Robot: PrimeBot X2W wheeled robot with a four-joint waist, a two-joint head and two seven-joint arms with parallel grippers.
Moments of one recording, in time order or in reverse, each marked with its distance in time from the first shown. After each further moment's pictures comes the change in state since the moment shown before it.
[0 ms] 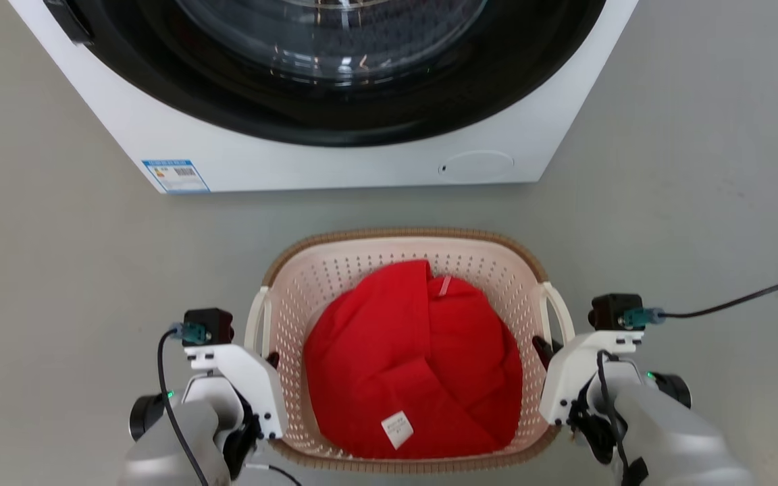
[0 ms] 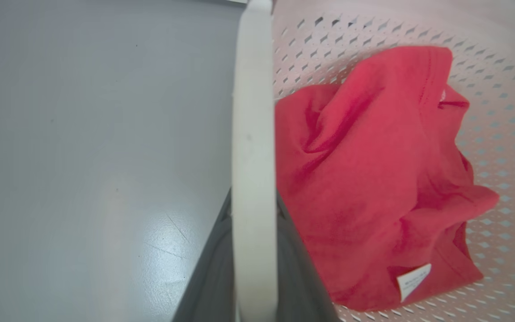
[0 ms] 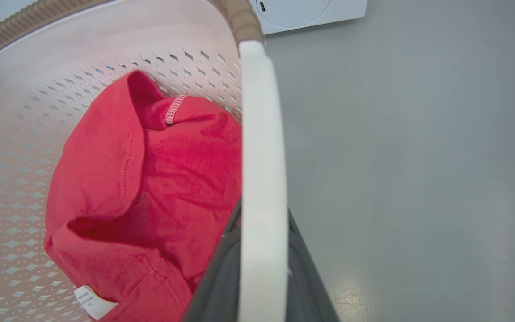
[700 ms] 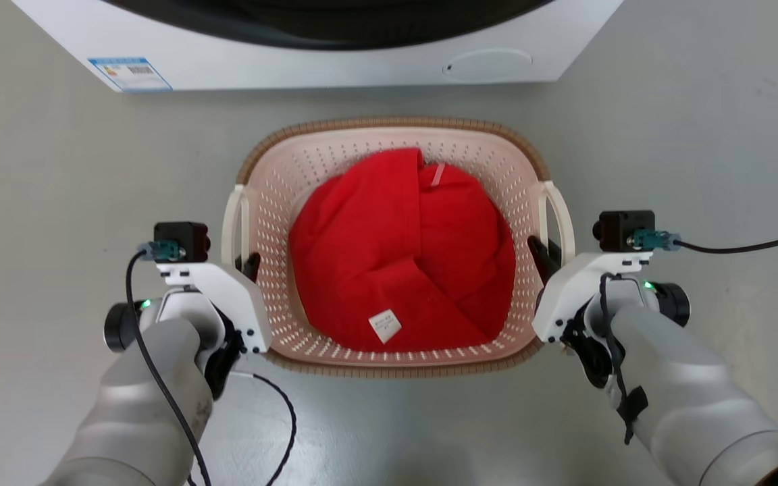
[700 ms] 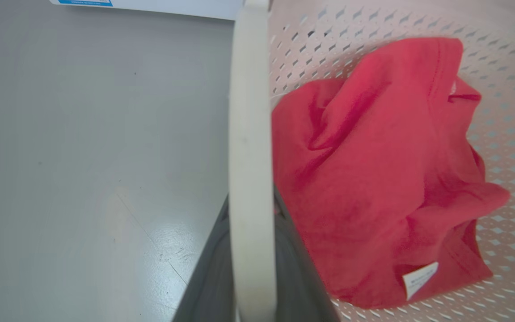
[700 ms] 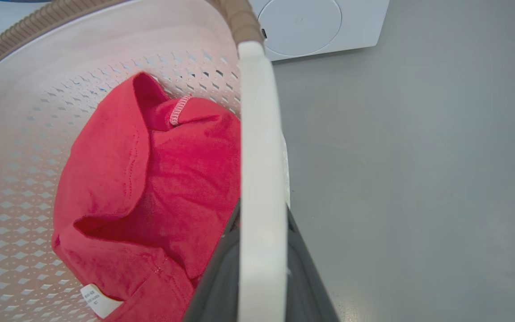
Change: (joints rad) left arm -0.183 0.032 -0.011 -0.002 0.017 -0.001 -0.086; right arm -0.172 -0.016 0.049 -0.041 0.030 -0.001 -0.118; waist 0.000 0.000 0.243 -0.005
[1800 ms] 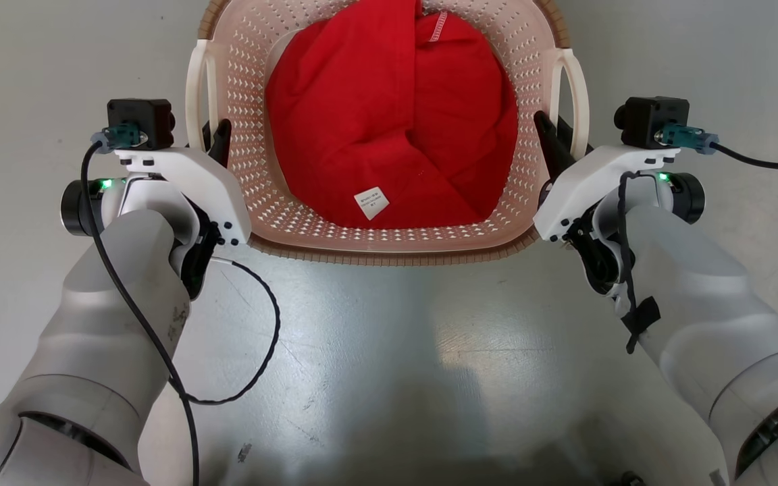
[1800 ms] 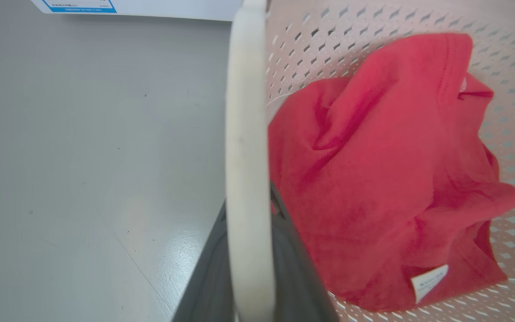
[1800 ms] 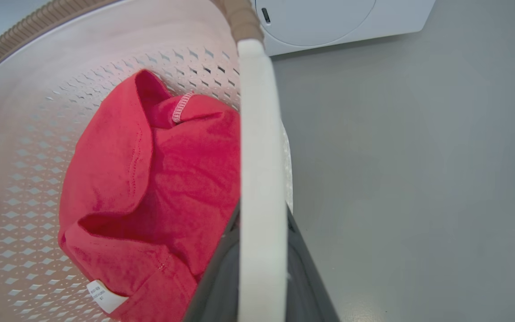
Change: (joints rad) left arm -0.226 0.030 -0.004 -0.004 0.045 0.041 -0.084; right arm -0.214 -0.021 0.072 -0.028 0.084 -0.007 -0.086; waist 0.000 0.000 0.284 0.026
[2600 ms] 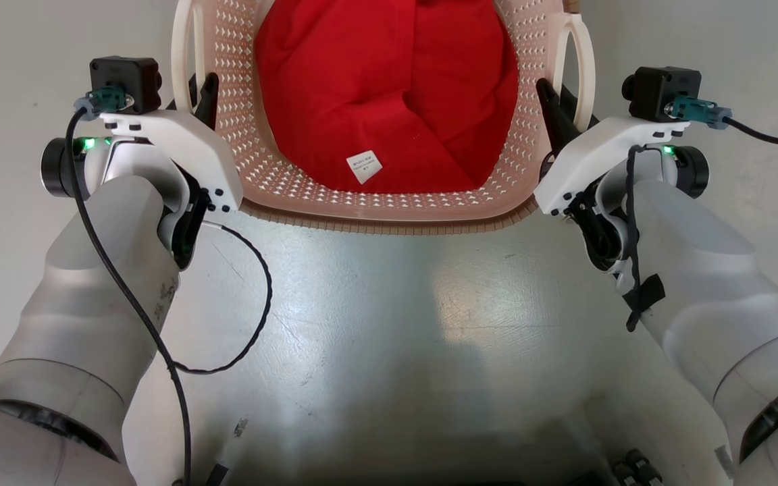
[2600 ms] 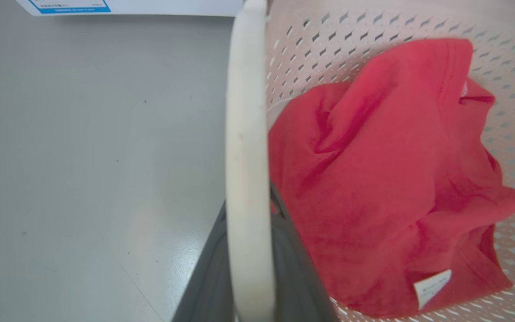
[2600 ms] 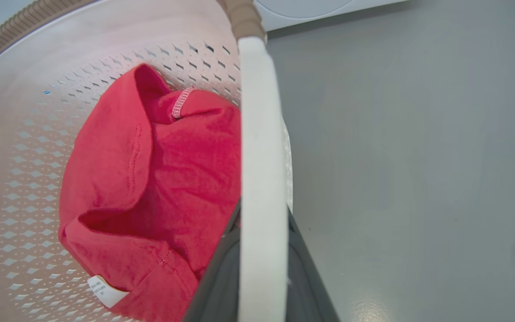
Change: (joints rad) left arm -0.029 0.038 0.048 -0.097 0.080 0.044 -0.001; right arm -0.047 -0.003 0.008 -0.014 0.027 -0.001 -0.012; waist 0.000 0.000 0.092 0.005
